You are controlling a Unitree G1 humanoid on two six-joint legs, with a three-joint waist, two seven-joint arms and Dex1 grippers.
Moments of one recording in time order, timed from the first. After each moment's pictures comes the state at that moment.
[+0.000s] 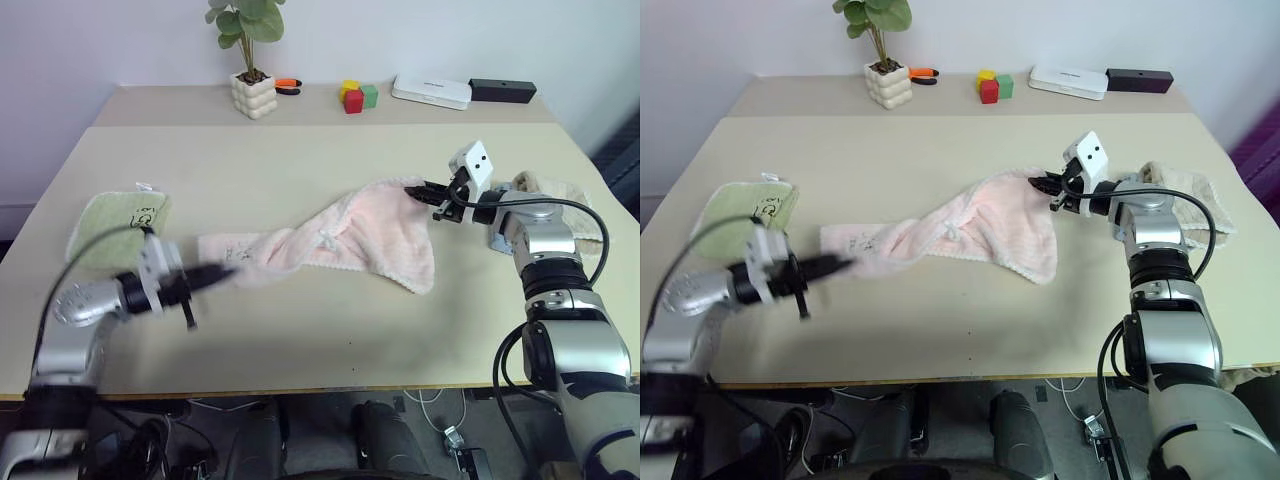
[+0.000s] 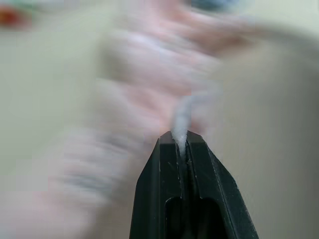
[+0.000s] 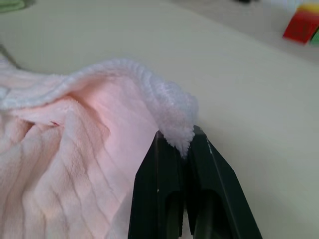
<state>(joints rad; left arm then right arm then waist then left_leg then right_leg) -0.28 0.70 0.16 0.19 -0.44 -0.03 -1.12 -0.89 -0.57 -0.06 0.81 0.14 0.03 1.04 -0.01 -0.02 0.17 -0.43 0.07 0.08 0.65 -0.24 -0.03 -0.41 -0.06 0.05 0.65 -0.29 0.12</state>
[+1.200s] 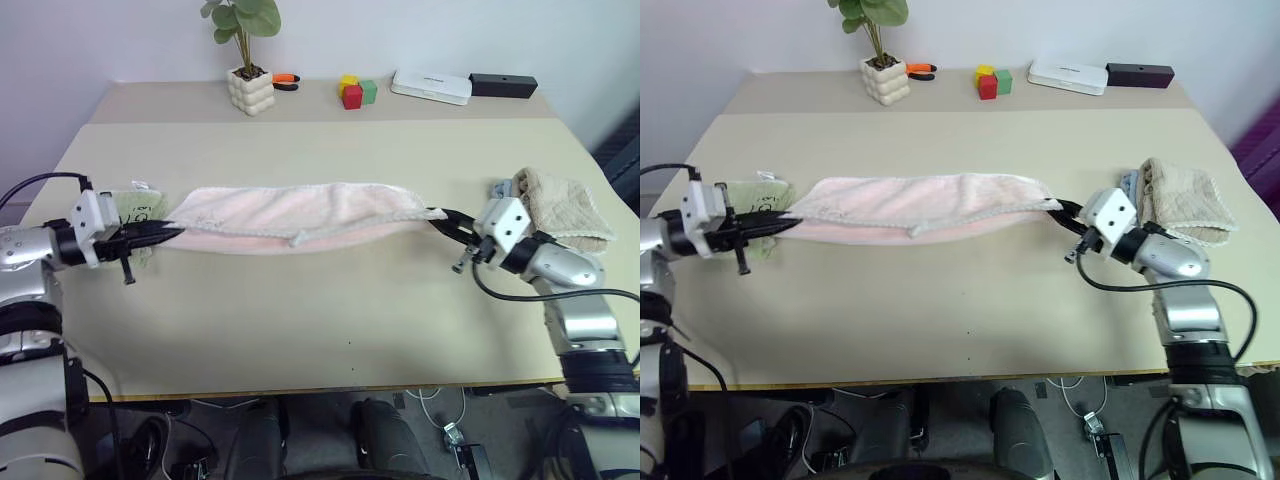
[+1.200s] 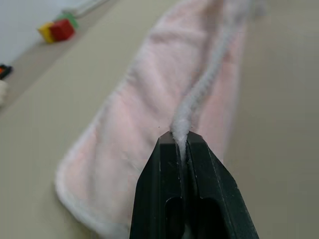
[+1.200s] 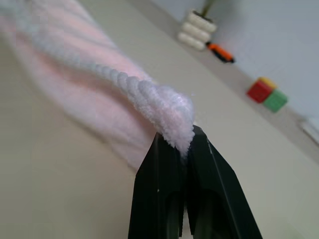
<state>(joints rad) -0.63 0.84 0.21 0.91 -0.30 -0.50 -1.60 -0.32 -0.69 -0.10 0.13 0.26 -0.16 0.91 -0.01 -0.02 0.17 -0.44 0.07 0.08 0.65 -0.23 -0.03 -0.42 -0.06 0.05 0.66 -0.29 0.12</state>
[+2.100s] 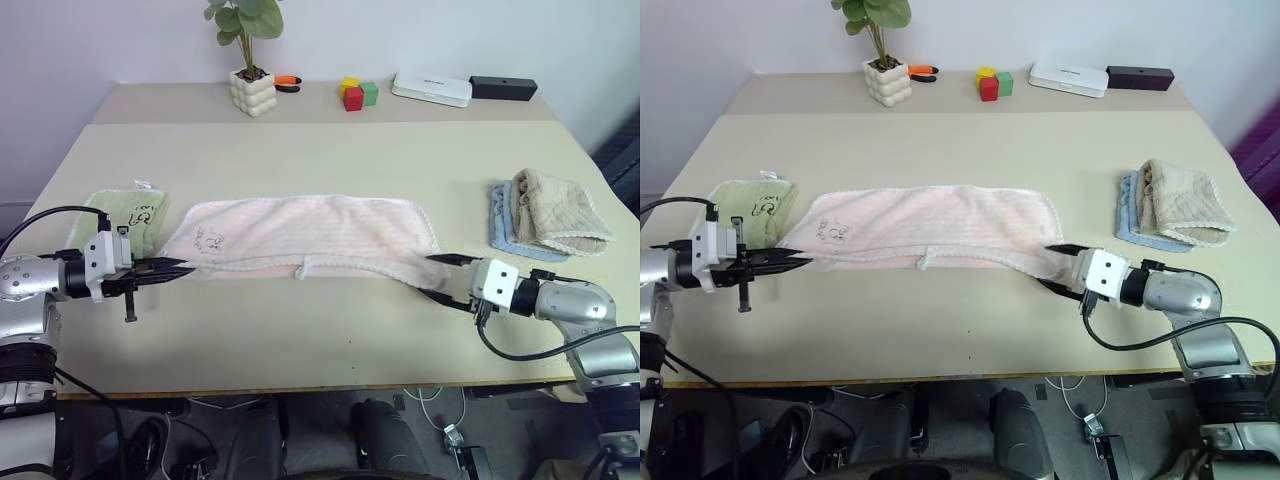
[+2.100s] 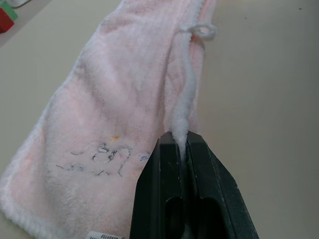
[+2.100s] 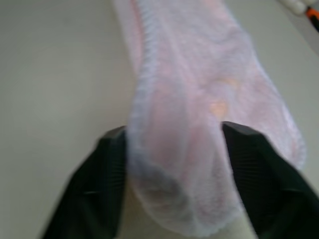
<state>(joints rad) -0.39 0.84 0.19 0.58 -0.36 -0.40 -1.56 -0.15 -0.78 -0.02 0.09 0.10 -0.32 1.03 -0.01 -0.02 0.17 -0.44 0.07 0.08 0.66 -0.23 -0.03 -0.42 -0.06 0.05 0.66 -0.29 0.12</state>
